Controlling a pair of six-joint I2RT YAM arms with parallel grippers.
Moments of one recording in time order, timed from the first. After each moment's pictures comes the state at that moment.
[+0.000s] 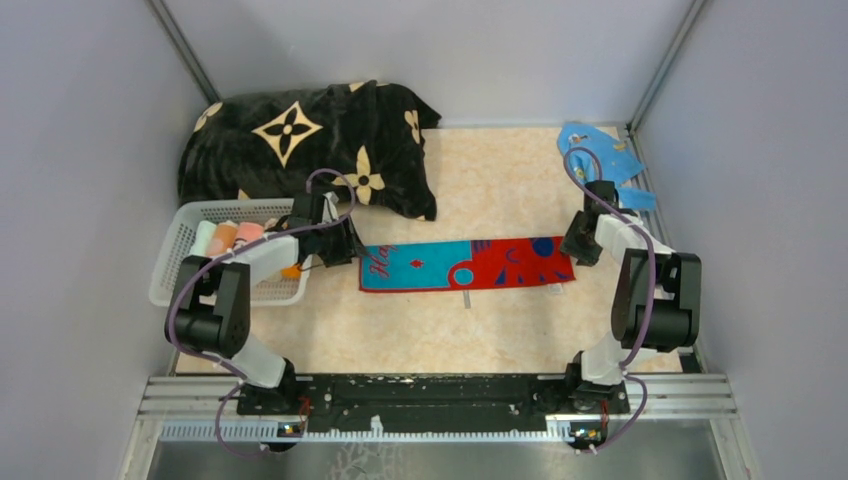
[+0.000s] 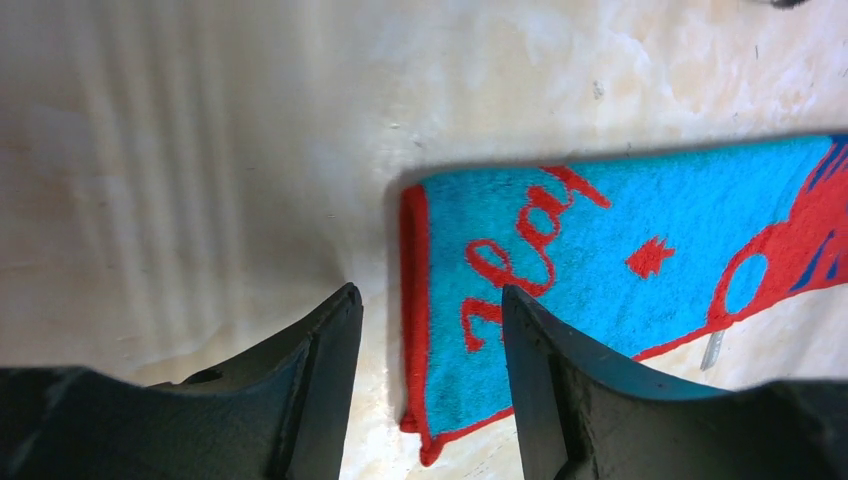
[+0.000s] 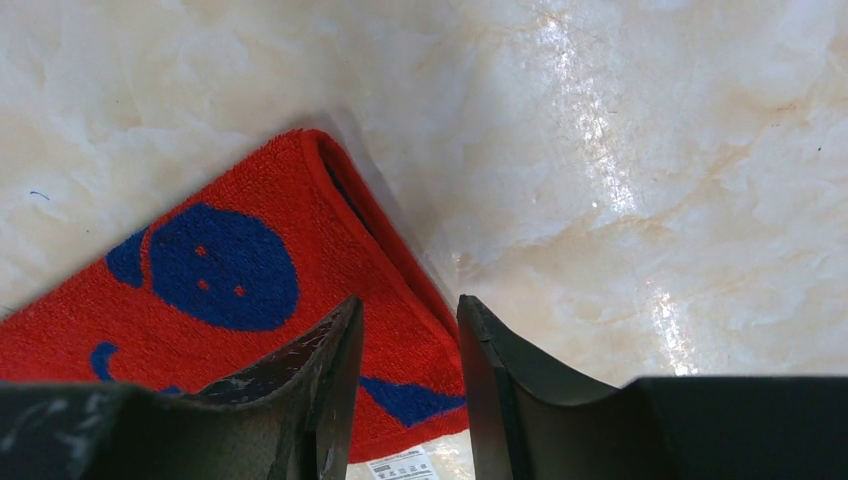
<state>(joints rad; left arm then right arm) -0.23 1.58 0.82 -0.18 0.25 -0.47 -0.10 1.58 0.93 -0.51 0.08 0.39</state>
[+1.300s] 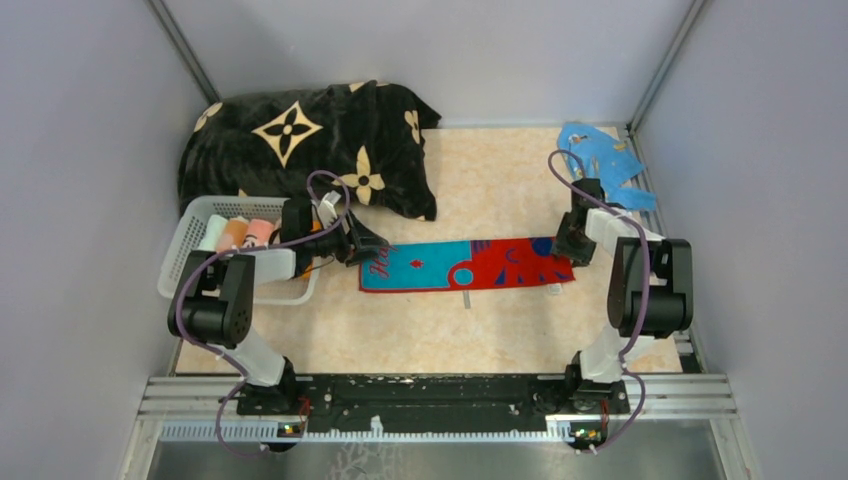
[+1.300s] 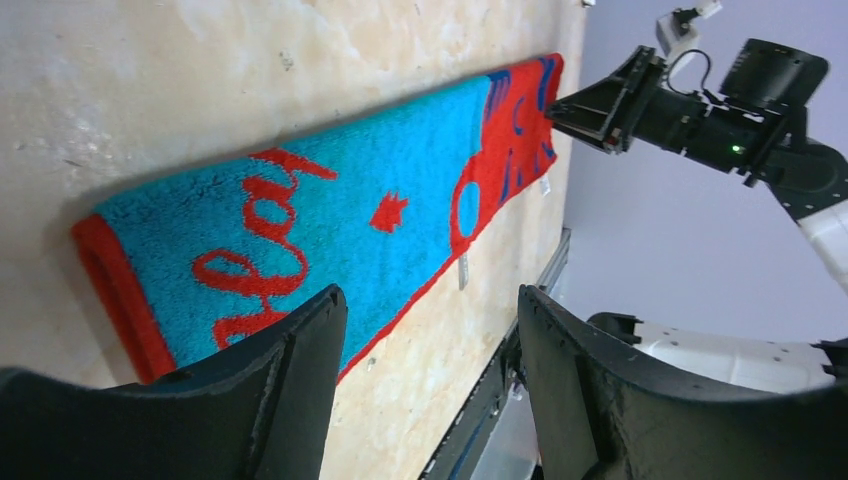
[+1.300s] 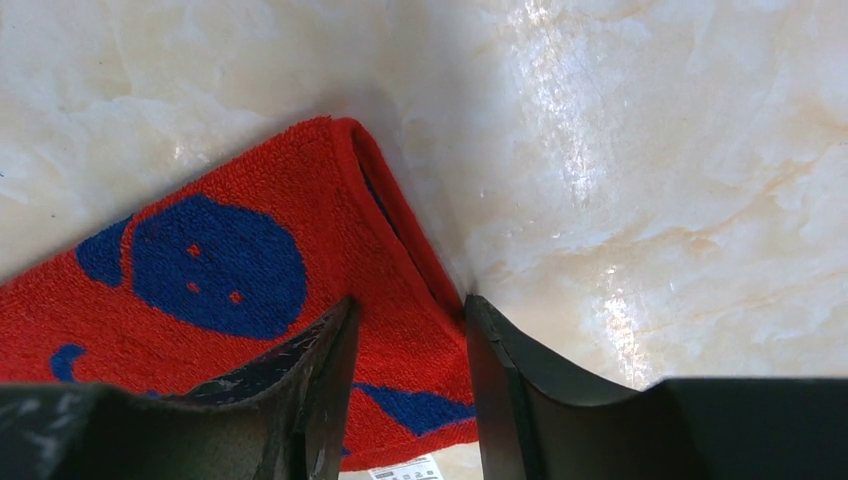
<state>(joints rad) -0.15 1.63 0.66 0.33 0.81 -0.78 -0.05 1.66 0.97 -0.54 0.10 0.35</state>
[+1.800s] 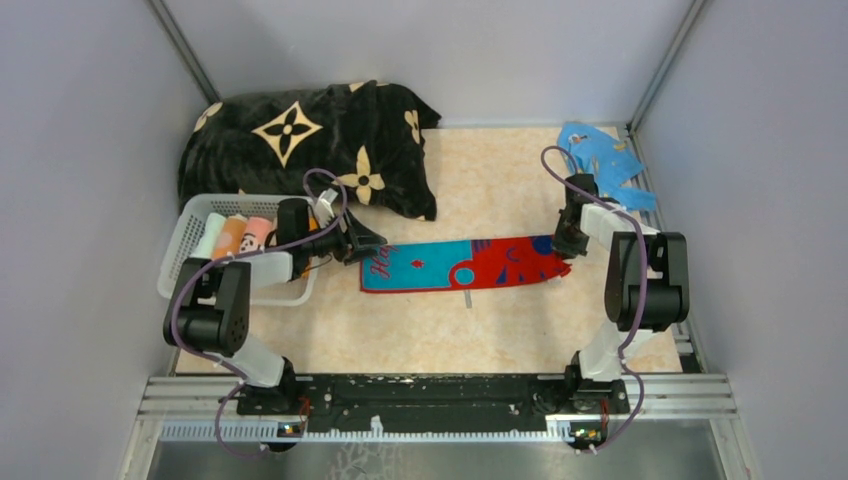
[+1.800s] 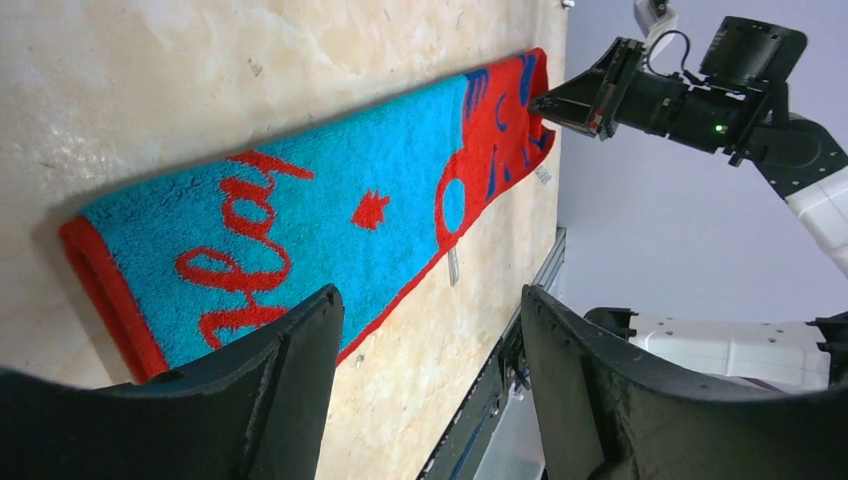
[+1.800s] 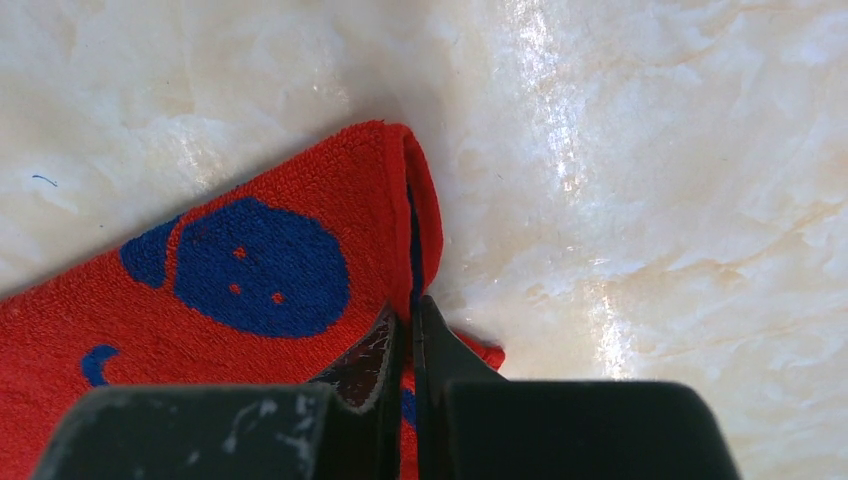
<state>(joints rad) -0.14 1.59 0.63 0.38 0.84 -0.80 -0.01 1.71 1.02 -0.55 0.11 0.33</state>
